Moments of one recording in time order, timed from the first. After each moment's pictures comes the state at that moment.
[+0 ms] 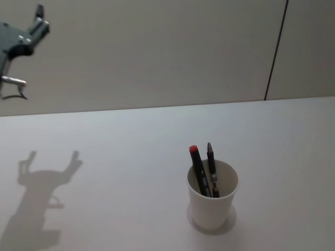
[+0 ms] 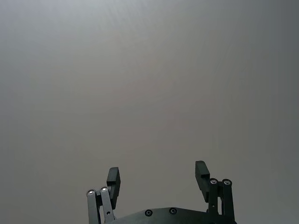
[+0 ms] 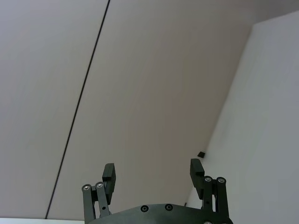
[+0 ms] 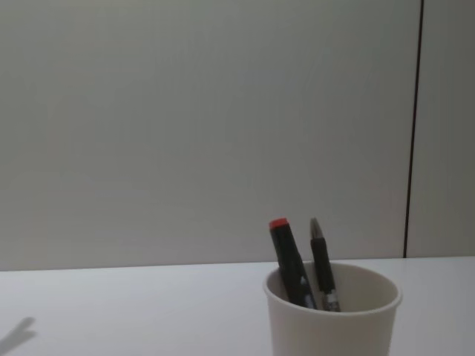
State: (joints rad) left arm -0.10 0.50 0.05 -2.03 -0.14 0.17 0.15; right arm -0.24 0.59 -0.02 -2.21 0.12 0.19 -0.45
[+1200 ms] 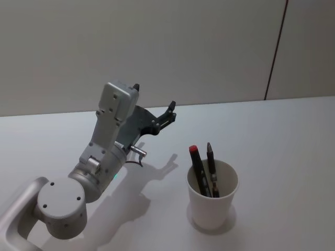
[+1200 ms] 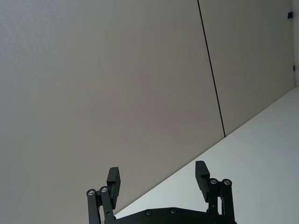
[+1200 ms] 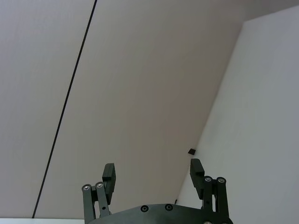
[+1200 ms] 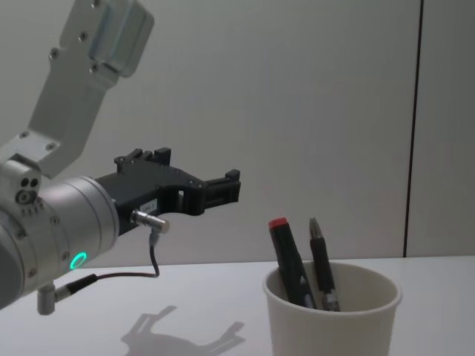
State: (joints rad) left arm -0.24 0.38 0.45 -1.63 -0.20 0.02 -0.01; right arm -0.25 0.59 0.00 -2.21 0.12 0.20 -0.47
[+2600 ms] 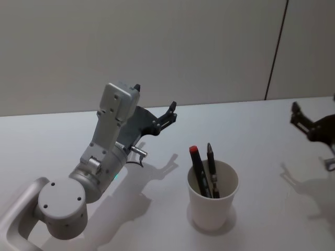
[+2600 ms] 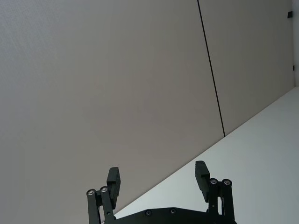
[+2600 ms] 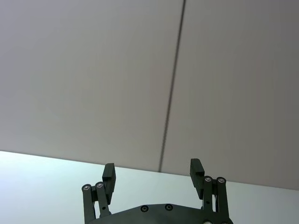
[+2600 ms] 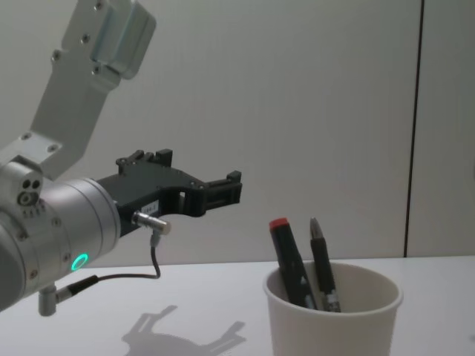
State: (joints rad) left arm -0.24 0.38 0.45 -1.63 -0.20 0.01 -0.01; right arm -0.08 0.41 -0.16 -1.89 0.24 0.08 -0.09
